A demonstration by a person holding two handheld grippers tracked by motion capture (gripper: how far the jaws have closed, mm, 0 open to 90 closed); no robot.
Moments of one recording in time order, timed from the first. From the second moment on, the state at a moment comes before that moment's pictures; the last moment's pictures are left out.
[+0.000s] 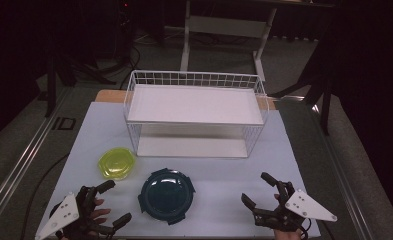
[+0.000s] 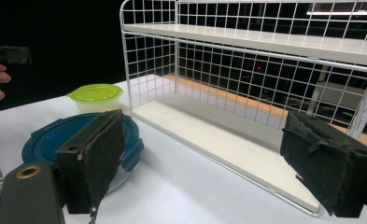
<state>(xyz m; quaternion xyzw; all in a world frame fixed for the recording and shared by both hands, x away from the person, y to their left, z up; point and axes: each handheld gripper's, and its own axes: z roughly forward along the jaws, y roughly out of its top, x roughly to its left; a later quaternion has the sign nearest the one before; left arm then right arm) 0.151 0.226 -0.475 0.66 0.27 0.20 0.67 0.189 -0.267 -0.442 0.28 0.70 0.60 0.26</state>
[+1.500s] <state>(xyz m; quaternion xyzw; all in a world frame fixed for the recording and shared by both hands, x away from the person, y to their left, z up) 0.176 0.222 -0.507 0.83 0.29 0.10 0.47 0.189 -0.265 -0.438 0.28 0.71 0.60 0.24</state>
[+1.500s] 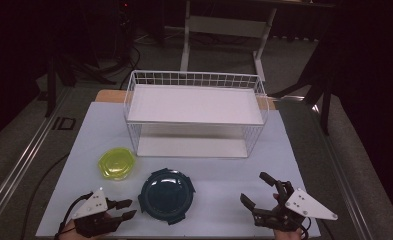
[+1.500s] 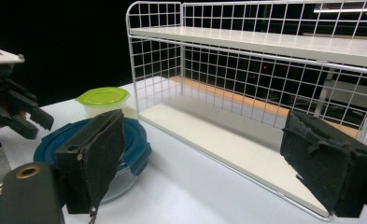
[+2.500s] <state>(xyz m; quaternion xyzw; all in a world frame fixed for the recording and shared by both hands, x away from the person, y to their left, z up) 0.218 0.181 -0.510 0.84 0.29 0.13 0.45 0.189 -0.263 -0.440 0.28 0.71 0.60 0.23</state>
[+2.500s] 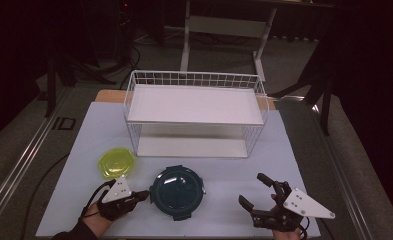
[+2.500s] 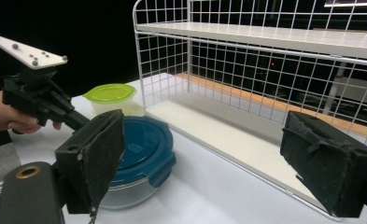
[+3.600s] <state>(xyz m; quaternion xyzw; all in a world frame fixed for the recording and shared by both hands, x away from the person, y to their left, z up) 0.231 0.165 -0.517 0.85 0.30 0.11 0.42 0.190 -0.264 -0.441 0.28 0.71 0.60 0.22</state>
